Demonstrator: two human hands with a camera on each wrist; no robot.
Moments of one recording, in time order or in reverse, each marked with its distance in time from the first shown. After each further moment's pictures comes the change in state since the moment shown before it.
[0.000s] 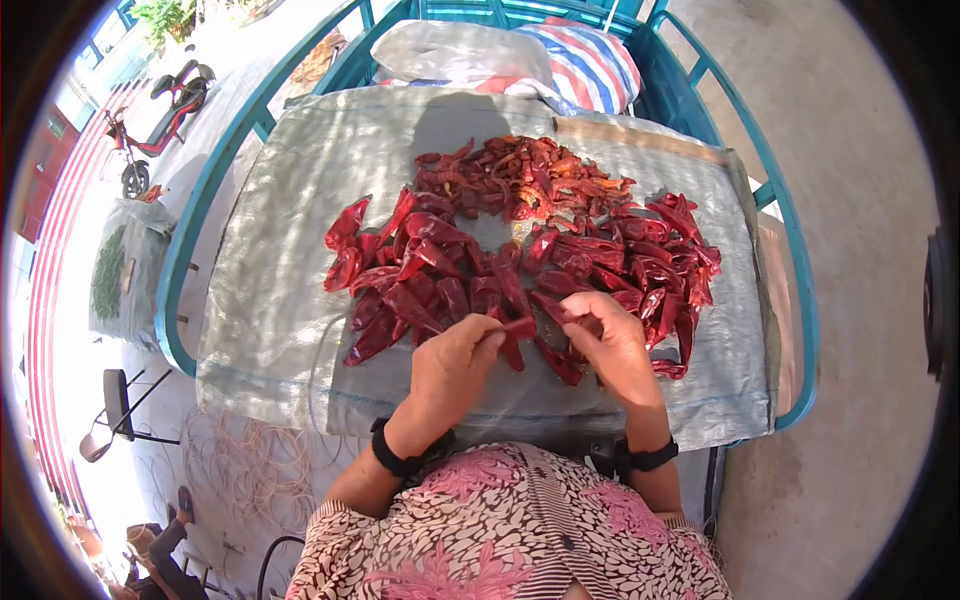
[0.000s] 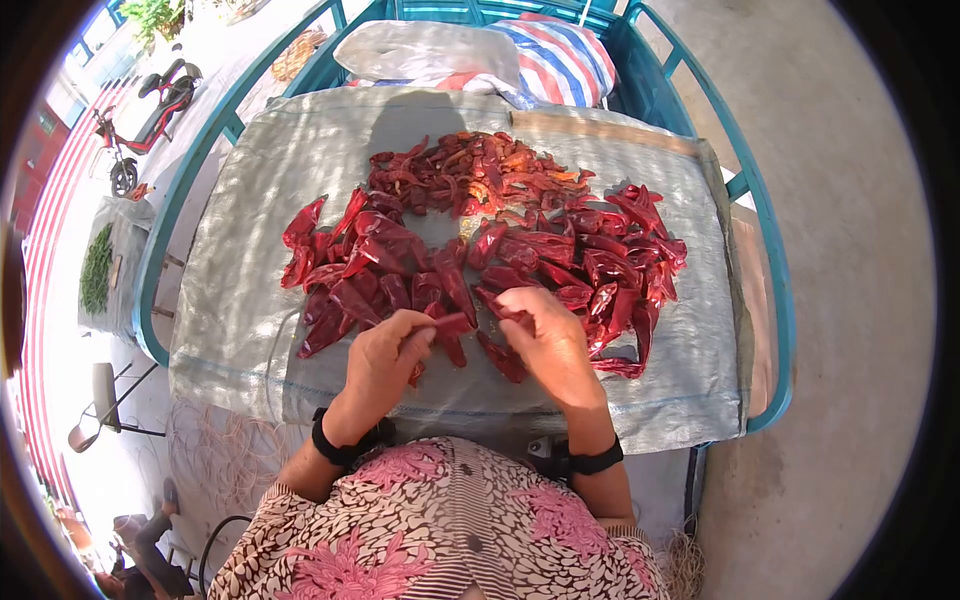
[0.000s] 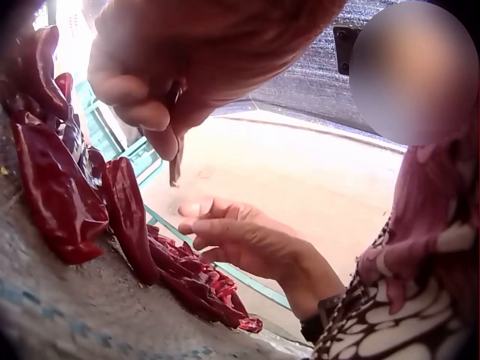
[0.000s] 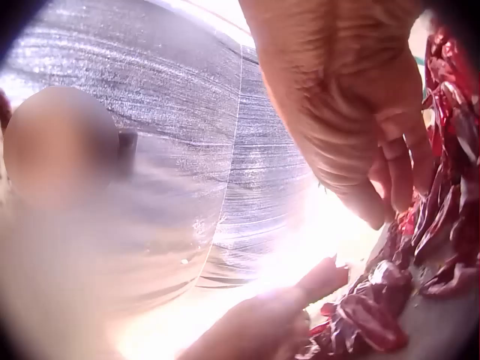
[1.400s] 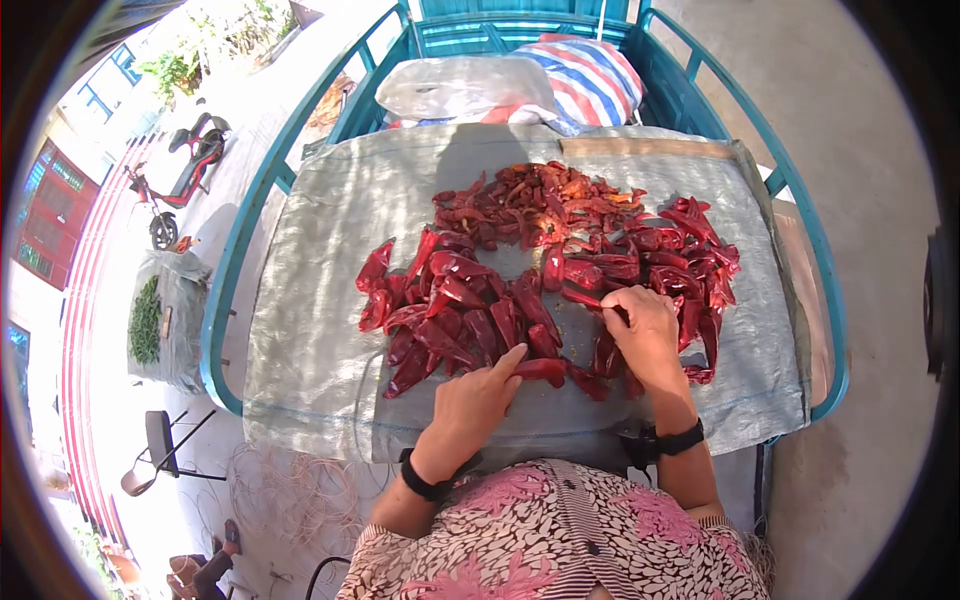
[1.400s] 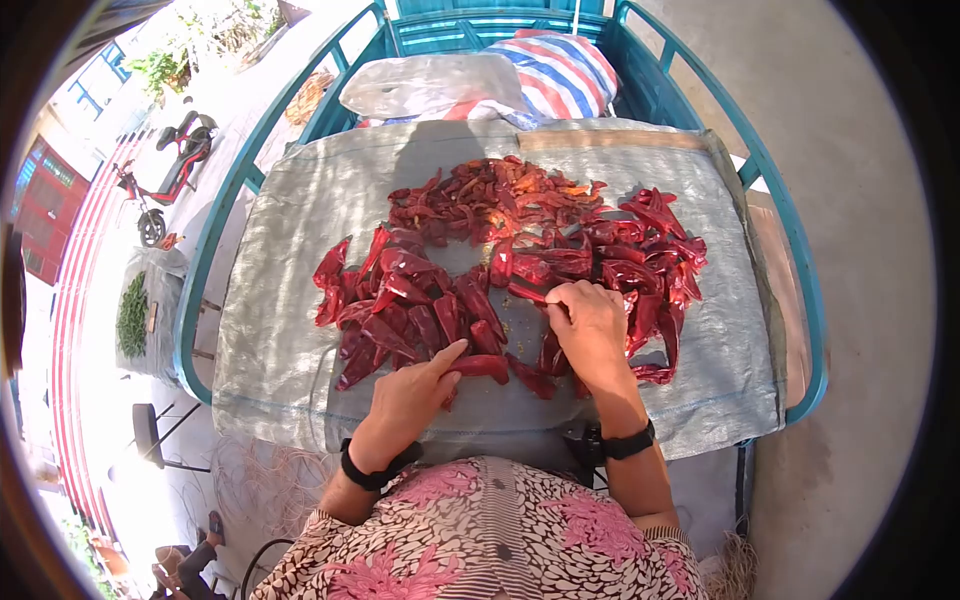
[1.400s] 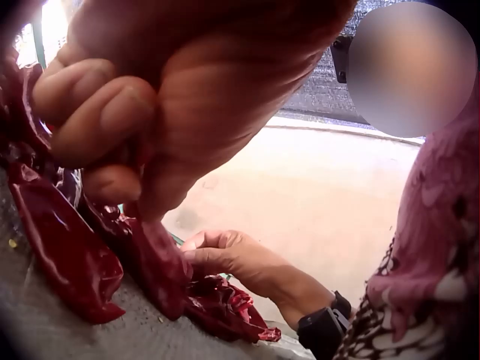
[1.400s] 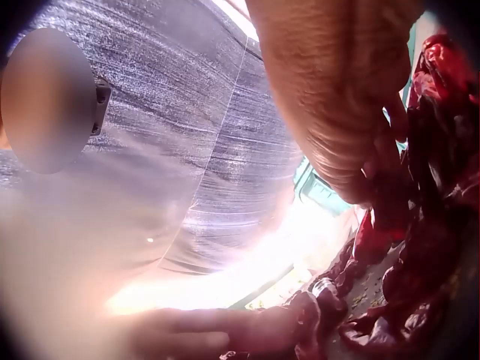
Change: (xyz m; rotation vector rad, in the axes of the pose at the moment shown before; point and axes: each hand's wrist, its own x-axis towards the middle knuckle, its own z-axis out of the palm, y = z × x) left_hand -0.001 0.013 -0.018 0.434 -0.322 -0.140; right_hand 0.024 0.029 -0.010 -0.522 0.322 -0.296
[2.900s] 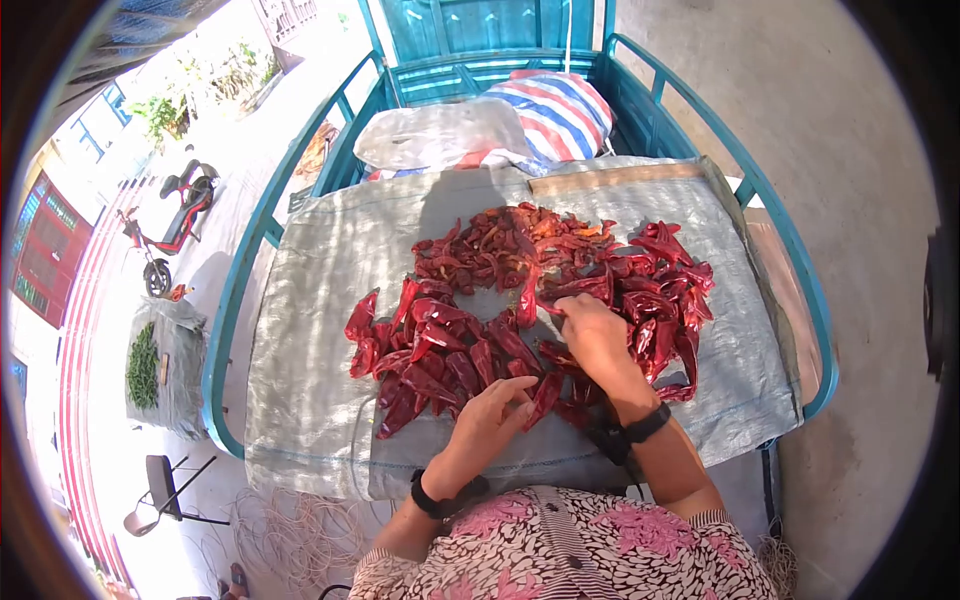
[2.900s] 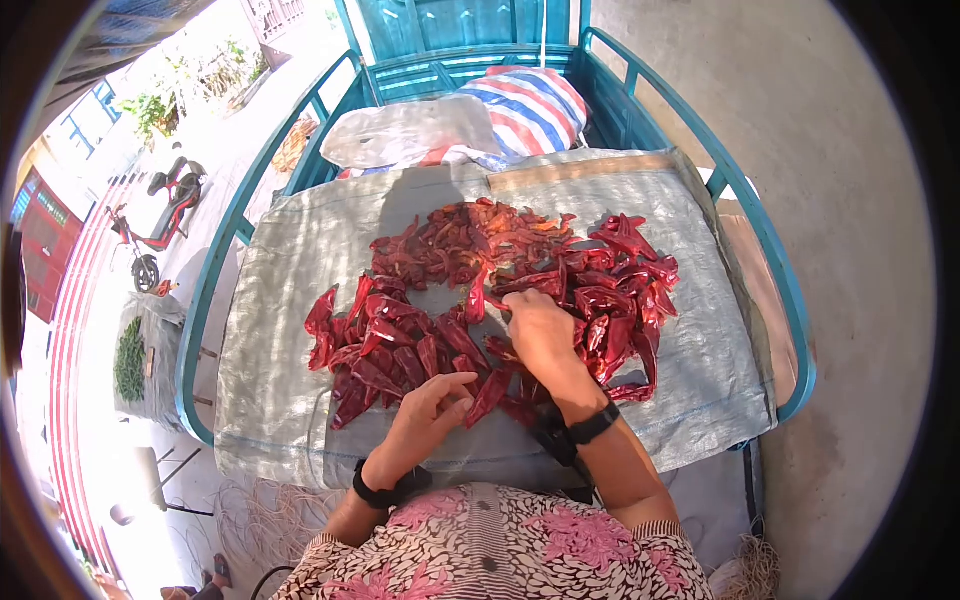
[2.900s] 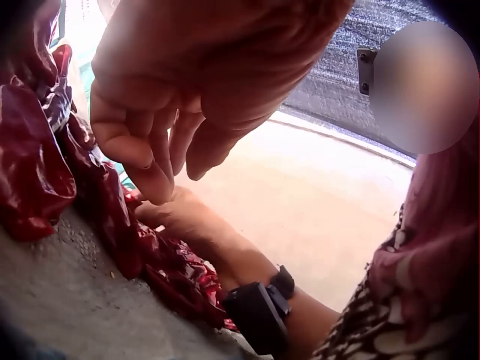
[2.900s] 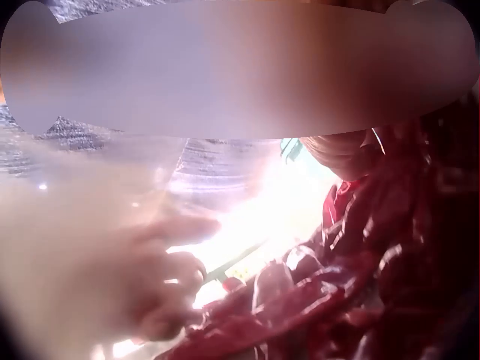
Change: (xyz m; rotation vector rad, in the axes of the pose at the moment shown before) left_hand 0.024 0.006 0.023 -0.609 0.126 0.297; right_hand 0.030 0.016 0.044 -0.214 -0.016 -0.010
